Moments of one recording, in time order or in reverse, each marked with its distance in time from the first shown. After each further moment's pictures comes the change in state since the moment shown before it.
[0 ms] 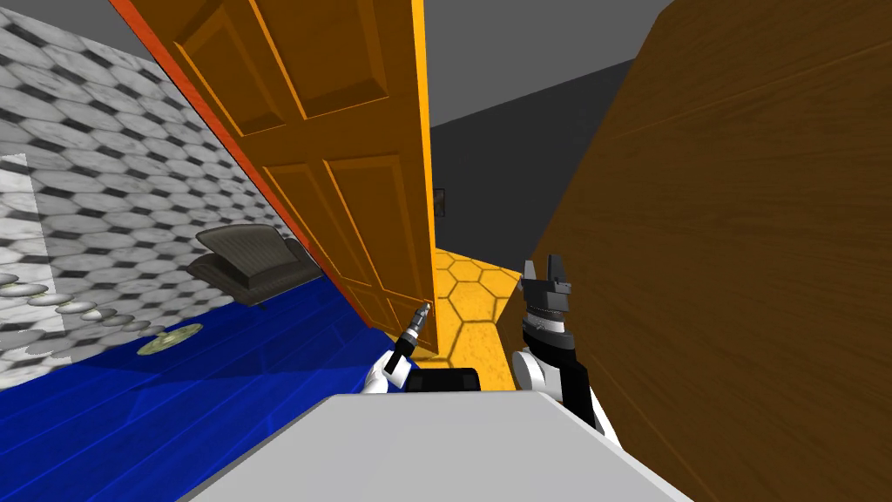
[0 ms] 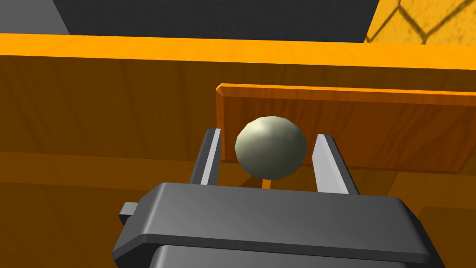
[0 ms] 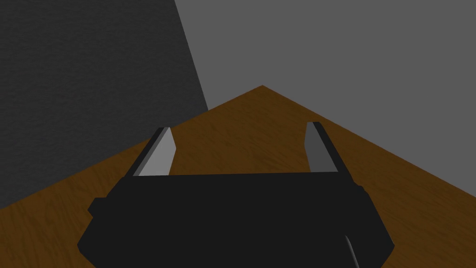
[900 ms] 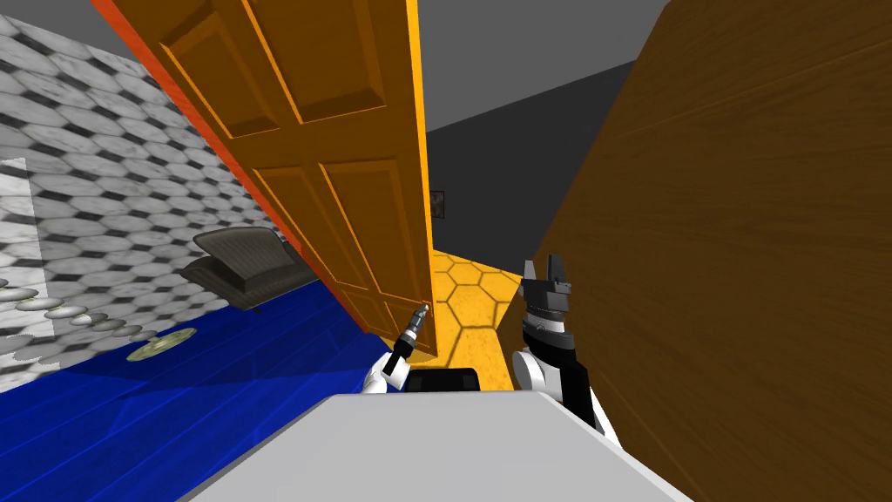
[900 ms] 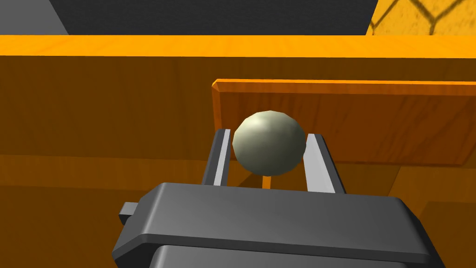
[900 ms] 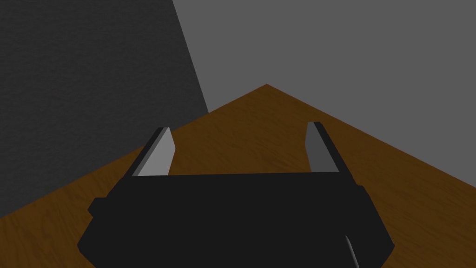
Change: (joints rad) arm 0.000 0.001 0.011 0.024 0.035 0.002 -0.041
